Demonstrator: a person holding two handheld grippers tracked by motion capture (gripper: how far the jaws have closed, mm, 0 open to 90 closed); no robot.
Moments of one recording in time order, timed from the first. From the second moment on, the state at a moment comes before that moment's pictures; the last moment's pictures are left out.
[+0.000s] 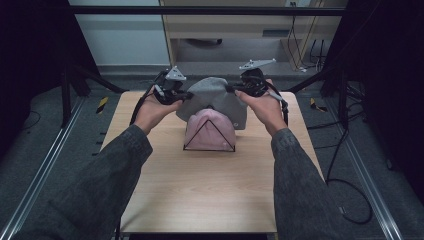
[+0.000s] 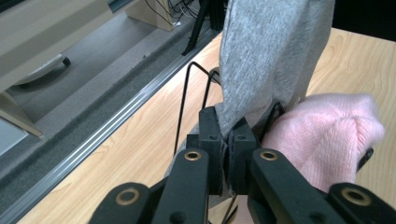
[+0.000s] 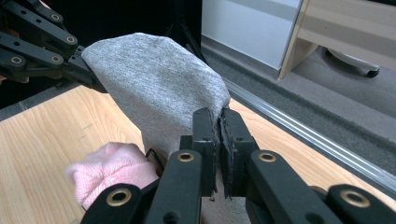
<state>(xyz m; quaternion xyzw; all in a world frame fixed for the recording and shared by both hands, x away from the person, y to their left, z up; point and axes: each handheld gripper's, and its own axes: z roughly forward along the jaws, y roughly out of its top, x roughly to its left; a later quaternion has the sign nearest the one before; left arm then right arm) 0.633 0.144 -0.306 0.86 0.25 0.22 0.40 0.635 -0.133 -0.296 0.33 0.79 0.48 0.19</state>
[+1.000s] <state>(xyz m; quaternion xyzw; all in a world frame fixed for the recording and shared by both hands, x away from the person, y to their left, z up) 0.631 0.155 -0.346 0.86 0.28 0.19 0.39 0.634 -0.116 -0.335 0.34 0.81 0.45 0.18</state>
